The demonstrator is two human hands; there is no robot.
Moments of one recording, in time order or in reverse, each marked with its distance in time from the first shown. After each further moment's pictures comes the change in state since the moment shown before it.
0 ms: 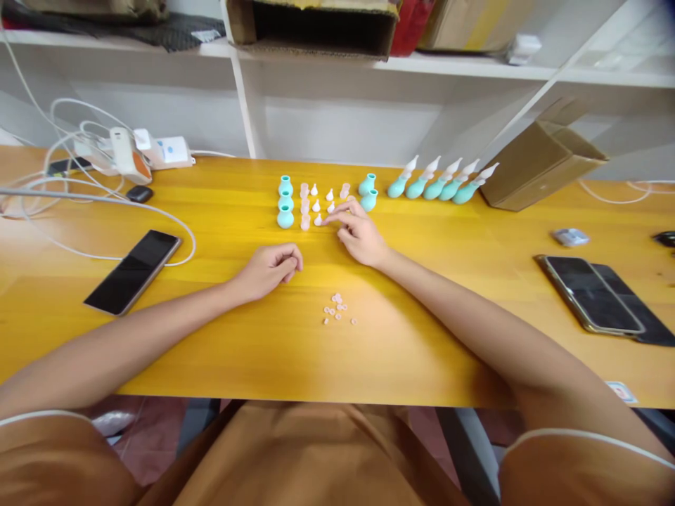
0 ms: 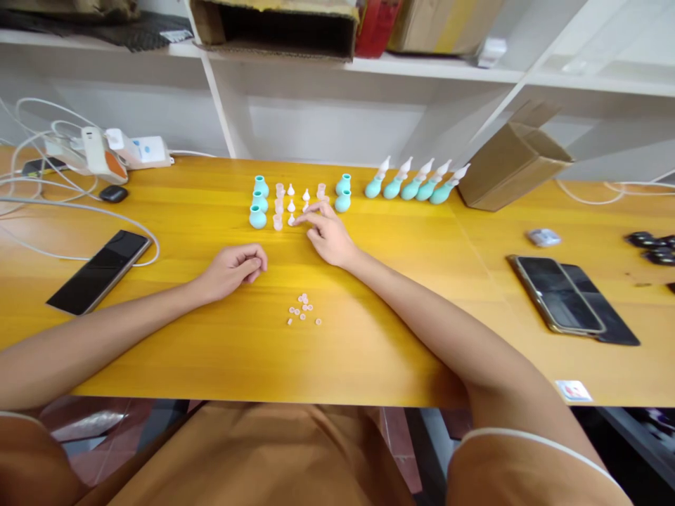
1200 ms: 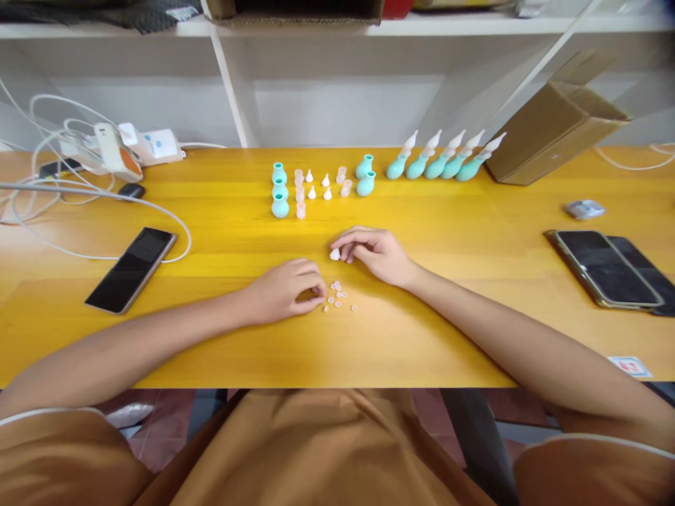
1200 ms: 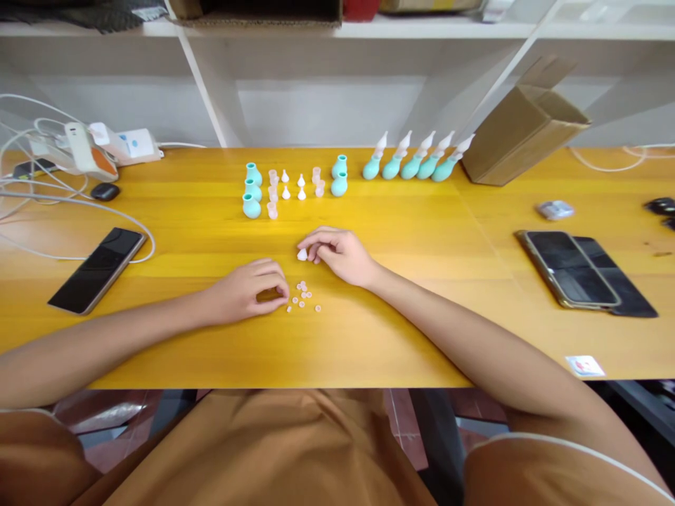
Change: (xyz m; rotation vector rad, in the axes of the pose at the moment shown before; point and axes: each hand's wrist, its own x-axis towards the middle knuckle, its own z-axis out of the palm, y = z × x) left_hand -0.017 -0.002 0.028 0.490 -0.273 0.531; right_hand -0.062 -0.050 -0.026 0.521 -0.144 0.288
